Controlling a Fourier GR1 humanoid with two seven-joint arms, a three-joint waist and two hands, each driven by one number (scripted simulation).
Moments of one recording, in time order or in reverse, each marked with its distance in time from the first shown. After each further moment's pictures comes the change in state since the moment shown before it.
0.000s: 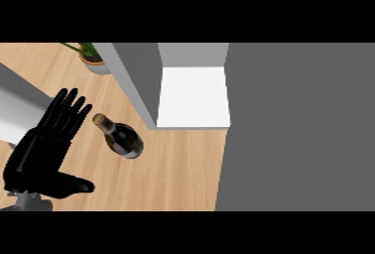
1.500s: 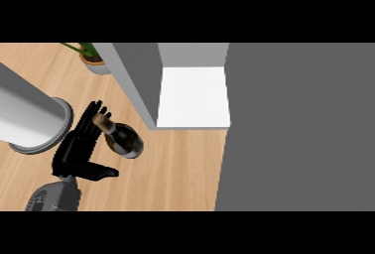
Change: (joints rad) left arm -0.120 0.005 0.024 0.598 -0.184 -0.139 -0.466; right arm -0.036 0.009 -0.025 0.003 -0.003 0.005 0.026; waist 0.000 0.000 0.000
